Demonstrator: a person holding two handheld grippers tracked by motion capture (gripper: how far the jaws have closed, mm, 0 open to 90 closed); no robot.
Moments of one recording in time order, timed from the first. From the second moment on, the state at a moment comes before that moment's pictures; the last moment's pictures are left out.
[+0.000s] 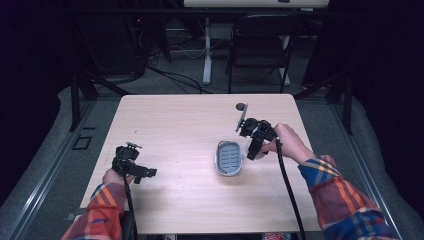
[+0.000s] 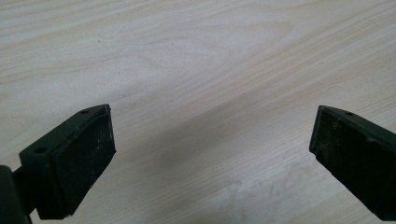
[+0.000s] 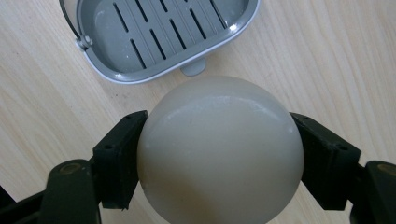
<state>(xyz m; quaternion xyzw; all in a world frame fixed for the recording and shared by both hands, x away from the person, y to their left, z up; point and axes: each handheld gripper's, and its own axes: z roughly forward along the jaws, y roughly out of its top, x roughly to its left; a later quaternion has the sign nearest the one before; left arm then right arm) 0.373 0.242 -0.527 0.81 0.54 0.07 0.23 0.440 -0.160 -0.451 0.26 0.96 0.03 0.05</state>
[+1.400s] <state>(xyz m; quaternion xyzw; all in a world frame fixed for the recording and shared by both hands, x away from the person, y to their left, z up) 0.373 0.241 -0.528 0.81 0.54 0.06 0.23 0.453 -0.094 -0.479 0.23 0.97 0.03 0.04</state>
